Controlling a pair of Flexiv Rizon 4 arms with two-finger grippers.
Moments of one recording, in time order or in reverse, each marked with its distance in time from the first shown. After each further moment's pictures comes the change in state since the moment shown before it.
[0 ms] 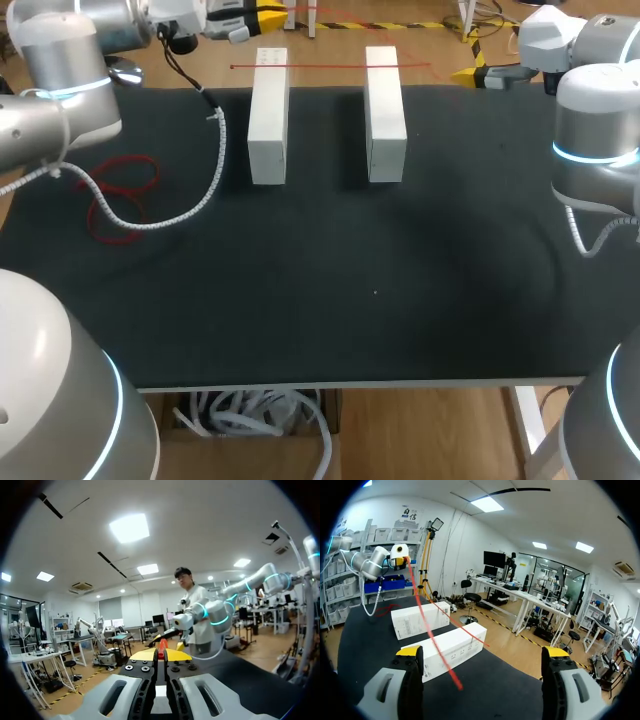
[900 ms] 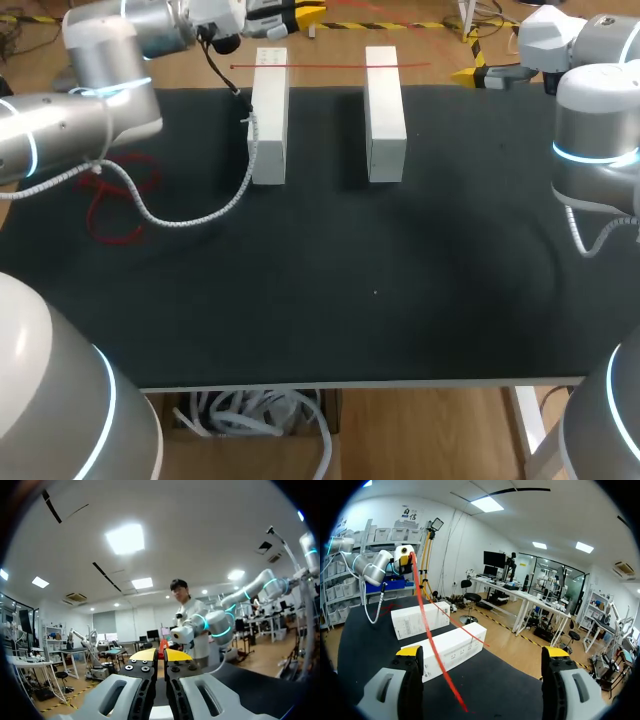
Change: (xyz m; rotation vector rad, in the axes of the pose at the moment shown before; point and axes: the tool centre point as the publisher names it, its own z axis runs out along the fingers) left arm -0.009 0.000 0.051 0.151 0.045 -0.003; right arm 0.000 0.000 0.000 0.000 0.000 0.000
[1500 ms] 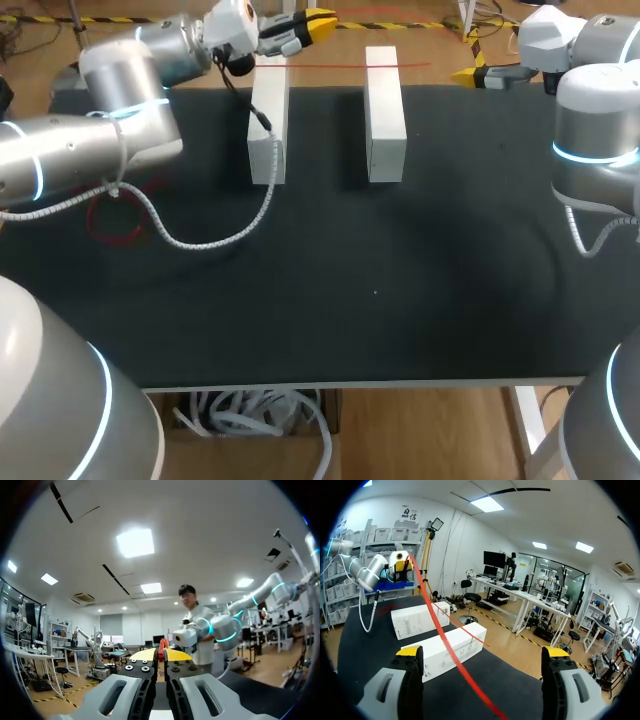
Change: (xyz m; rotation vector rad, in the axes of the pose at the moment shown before) left arm 0.016 0.018 0.014 0.051 -0.081 -0.053; right arm 0.000 0.000 0.000 0.000 0.000 0.000
